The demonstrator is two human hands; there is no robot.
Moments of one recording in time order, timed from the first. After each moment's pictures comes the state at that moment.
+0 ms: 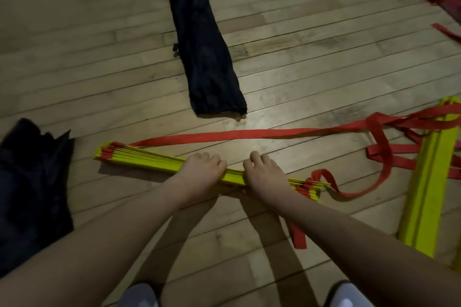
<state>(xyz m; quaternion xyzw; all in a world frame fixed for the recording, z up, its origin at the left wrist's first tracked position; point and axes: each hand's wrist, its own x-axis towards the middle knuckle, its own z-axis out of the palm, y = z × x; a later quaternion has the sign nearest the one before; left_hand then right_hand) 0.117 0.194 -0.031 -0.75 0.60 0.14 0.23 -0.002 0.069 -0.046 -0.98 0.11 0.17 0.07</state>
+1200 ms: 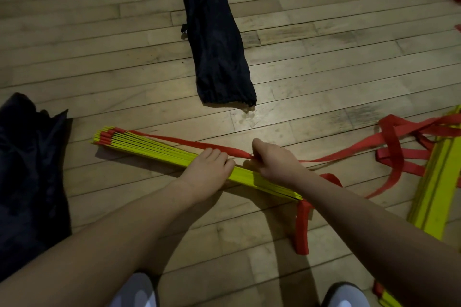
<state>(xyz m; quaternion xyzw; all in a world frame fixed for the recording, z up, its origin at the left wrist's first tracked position) 0.107 0.209 -0.073 -0.78 0.62 0.01 0.06 0.016 0.039 -0.045 -0.95 0.14 0.17 0.24</state>
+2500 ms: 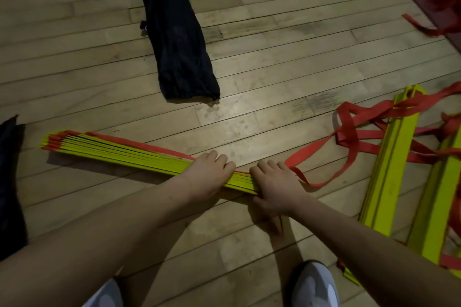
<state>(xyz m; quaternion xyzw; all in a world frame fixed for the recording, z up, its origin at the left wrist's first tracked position) 0.061 0.158 -0.053 -0.73 0.65 0.14 0.15 -0.085 0.026 -0.052 -0.98 0.08 0.19 0.08</state>
